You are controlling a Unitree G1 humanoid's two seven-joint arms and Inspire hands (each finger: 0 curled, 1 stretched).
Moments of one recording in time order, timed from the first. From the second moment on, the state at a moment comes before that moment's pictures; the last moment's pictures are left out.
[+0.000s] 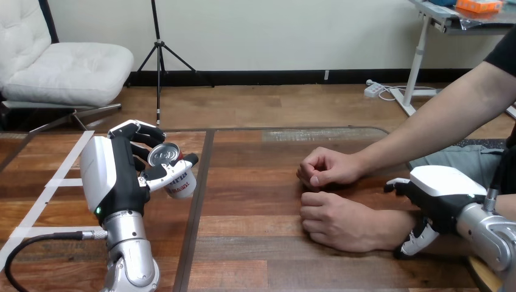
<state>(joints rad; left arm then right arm) -0.33 0.21 -0.09 0.72 0.44 -0.34 0.68 -0.28 -0.71 0.32 0.35 -0.75 0.04 0.30</state>
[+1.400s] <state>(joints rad) -0.33 0.21 -0.09 0.72 0.44 -0.34 0.68 -0.30 -0.70 0.34 0.40 -0.75 0.02 0.24</state>
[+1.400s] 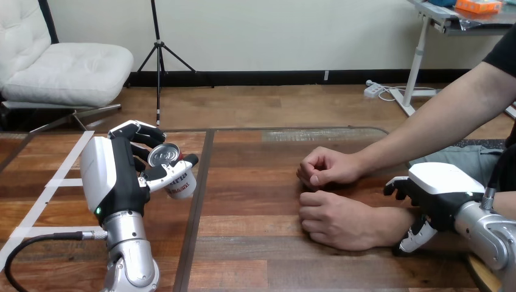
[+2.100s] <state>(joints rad) -0.33 0.21 -0.09 0.72 0.44 -0.33 0.68 -0.31 -0.71 0.34 0.42 -0.74 -0.01 0.23</state>
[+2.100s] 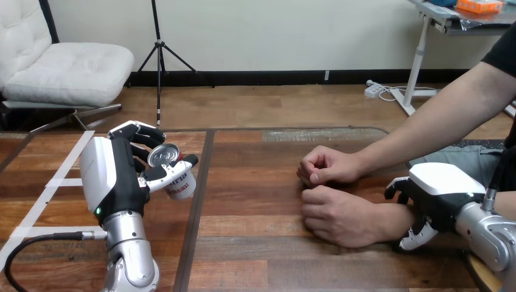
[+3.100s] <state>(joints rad) -0.33 0.21 -0.09 0.72 0.43 -0.33 0.68 -0.32 -0.71 0.34 0.43 -0.74 -0.01 0.32</state>
